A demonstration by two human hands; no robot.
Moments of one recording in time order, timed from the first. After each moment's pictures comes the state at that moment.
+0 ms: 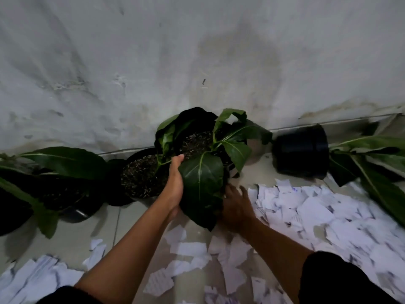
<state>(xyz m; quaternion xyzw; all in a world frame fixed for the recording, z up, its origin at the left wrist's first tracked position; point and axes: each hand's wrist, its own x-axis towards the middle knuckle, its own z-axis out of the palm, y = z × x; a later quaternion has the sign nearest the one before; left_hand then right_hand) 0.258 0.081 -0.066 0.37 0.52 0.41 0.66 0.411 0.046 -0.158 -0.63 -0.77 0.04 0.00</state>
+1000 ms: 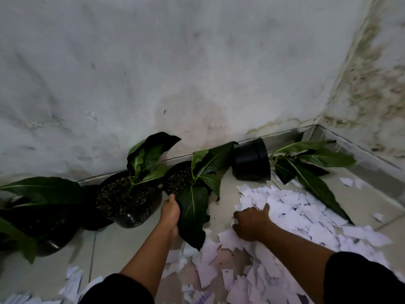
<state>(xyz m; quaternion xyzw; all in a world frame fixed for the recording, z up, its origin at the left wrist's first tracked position) 0.301 0.046 -0.087 0.28 0.58 0.36 0.67 0.484 -0.036 -0.096 -0.77 -0.59 0.13 -0.19</state>
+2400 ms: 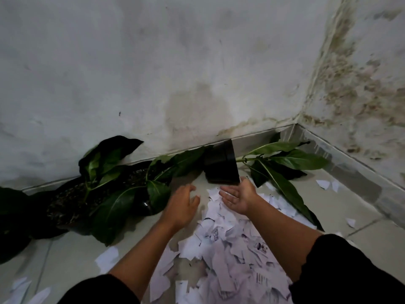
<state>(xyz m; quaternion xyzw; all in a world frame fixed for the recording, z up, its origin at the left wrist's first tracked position) 0.412 0.024 -0.078 0.81 0.49 0.19 0.27 0.588 -0.005 -0.071 -0.55 0.01 0.61 0.57</state>
